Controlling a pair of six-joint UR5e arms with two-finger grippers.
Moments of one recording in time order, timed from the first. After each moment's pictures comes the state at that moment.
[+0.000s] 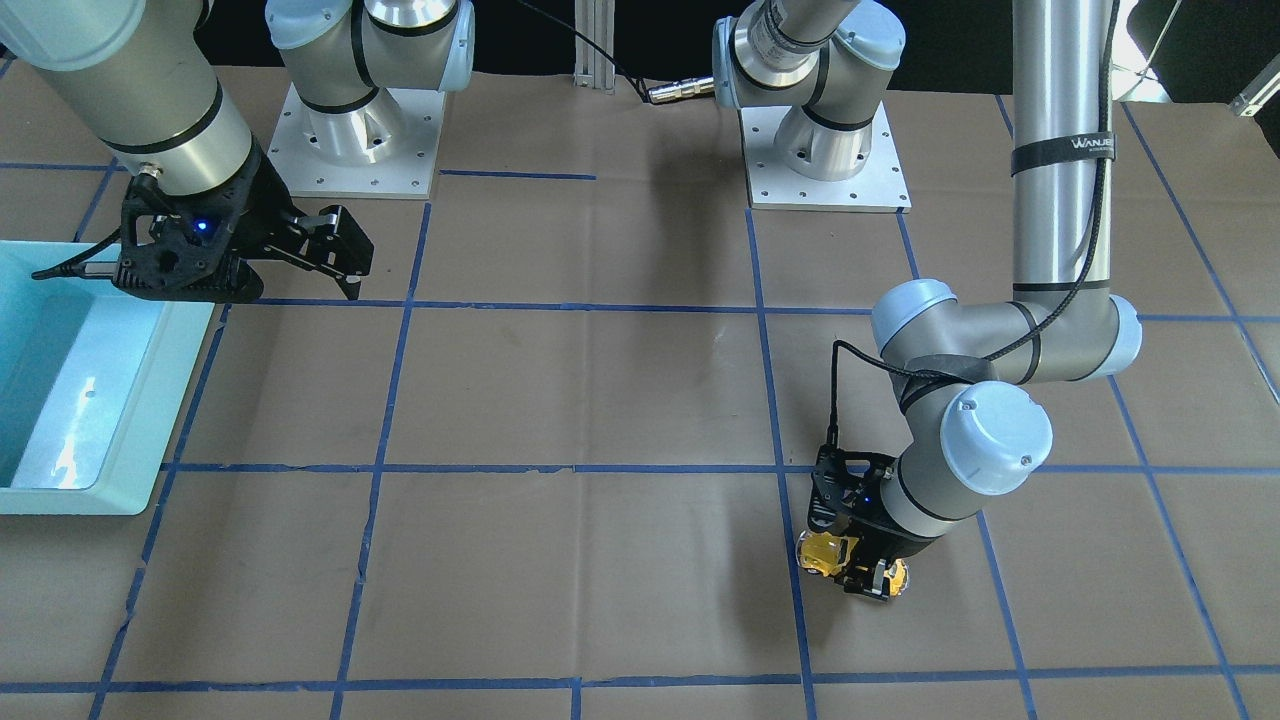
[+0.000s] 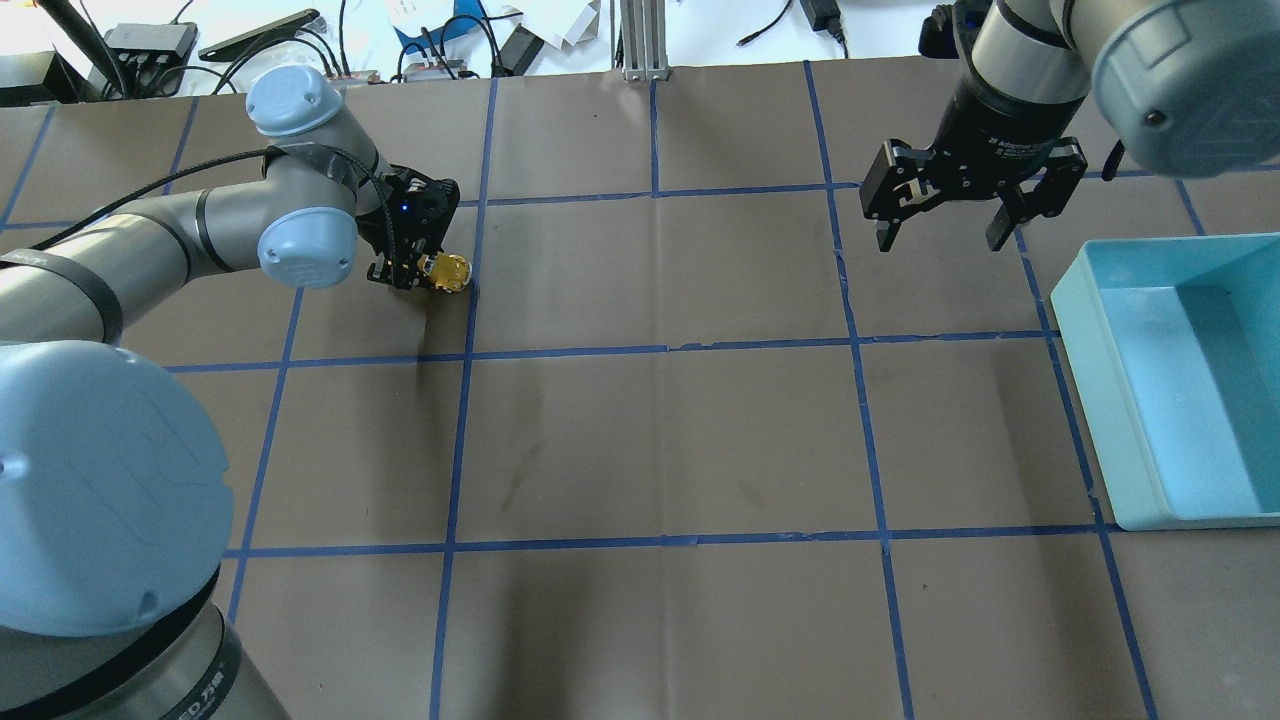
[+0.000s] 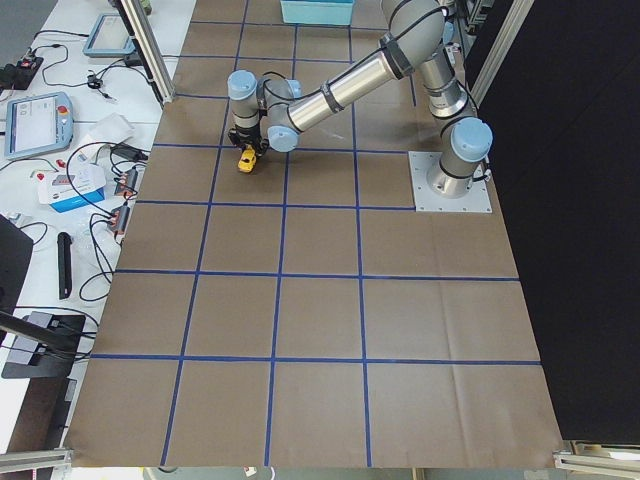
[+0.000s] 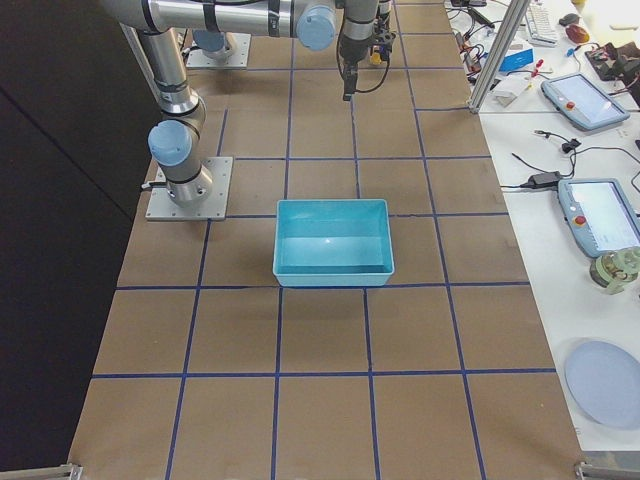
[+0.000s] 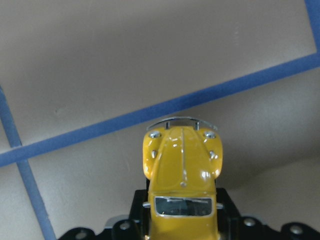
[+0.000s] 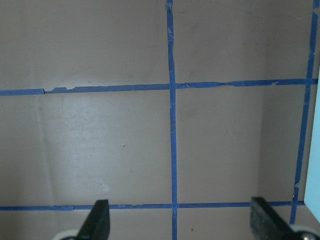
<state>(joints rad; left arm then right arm) -1.47 -2.15 -1.64 -0.87 1.50 1.96 1.55 -1.51 1.58 -1.57 -1.54 0.00</state>
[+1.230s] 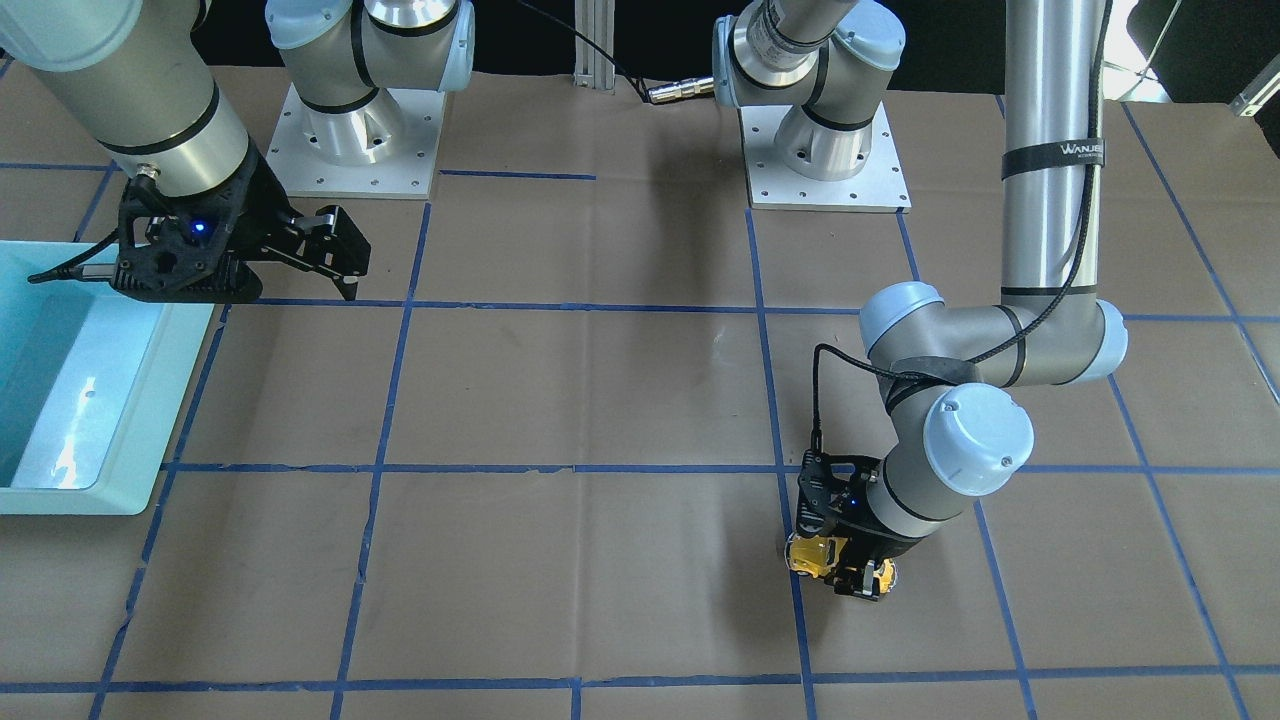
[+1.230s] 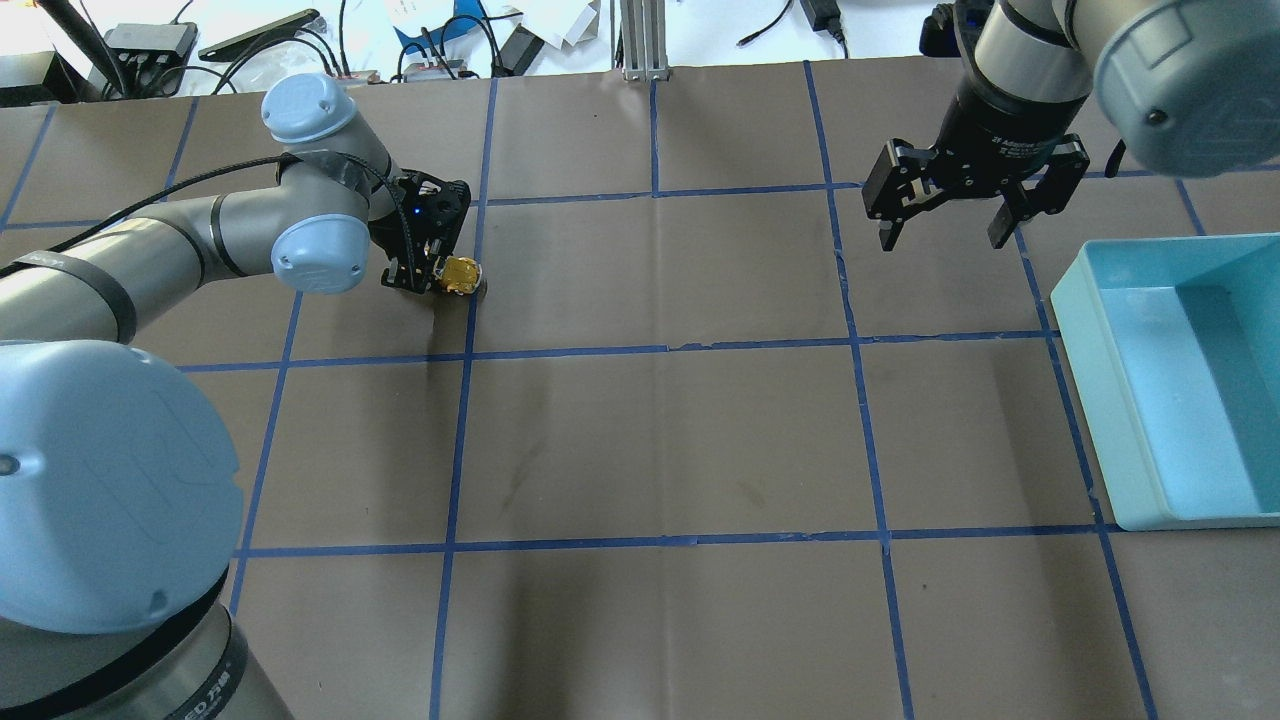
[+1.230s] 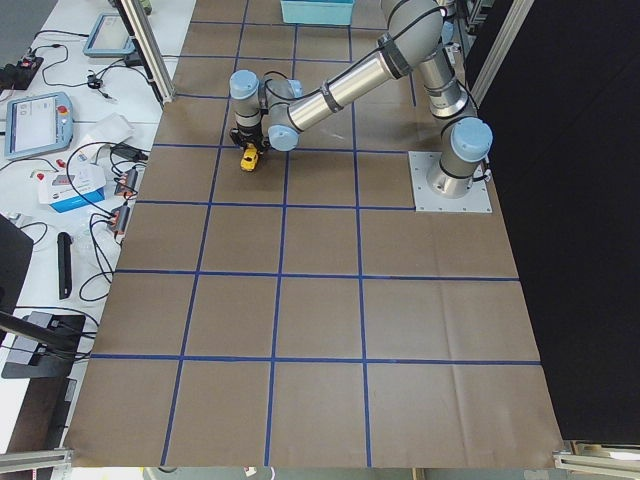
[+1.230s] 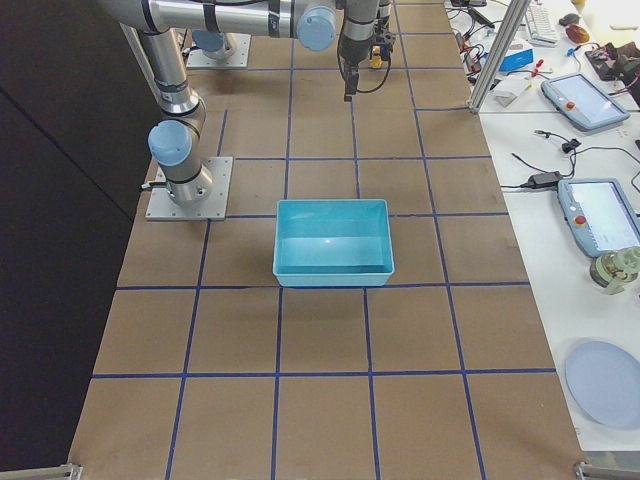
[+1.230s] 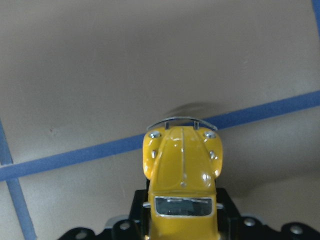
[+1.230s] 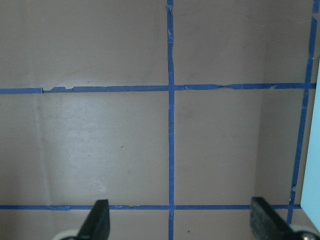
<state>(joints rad) -1.48 -2.16 -1.65 -0.86 1.50 1.90 1.54 -1.51 1.58 -1.57 -1.54 -0.02</state>
